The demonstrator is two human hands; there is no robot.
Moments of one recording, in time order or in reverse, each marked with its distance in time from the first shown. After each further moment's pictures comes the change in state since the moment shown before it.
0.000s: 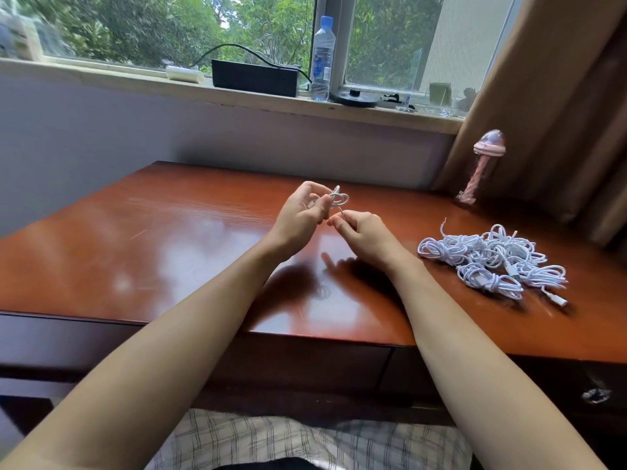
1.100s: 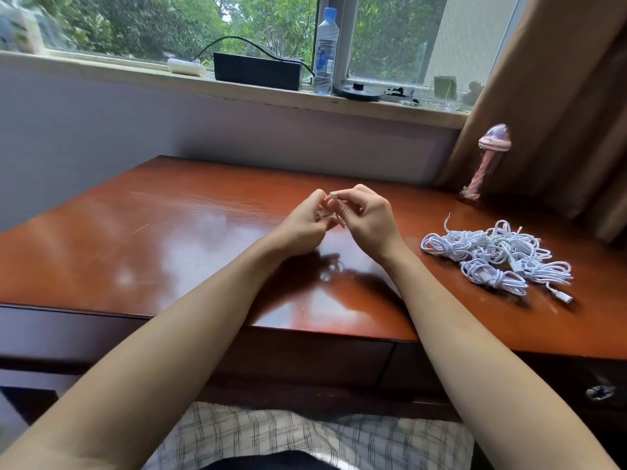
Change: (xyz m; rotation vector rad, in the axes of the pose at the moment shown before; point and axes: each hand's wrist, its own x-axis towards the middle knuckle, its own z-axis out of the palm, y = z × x) left_hand -0.001 -0.015 -0.003 0.282 -0.175 -0.073; right_hand 0.001 -0.018 0.005 0.304 0.316 -0.203
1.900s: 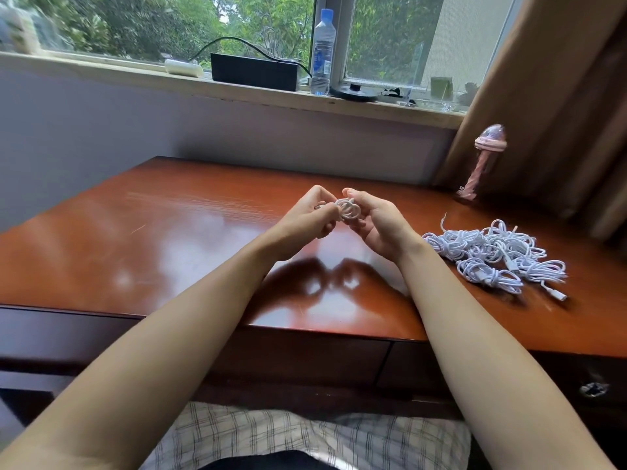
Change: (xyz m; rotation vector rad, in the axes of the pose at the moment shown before) left_hand -0.006 0.019 0.003 -0.349 -0.029 -0.075; right_hand 0.009 -0.007 -0.019 0.898 -0.059 0.720
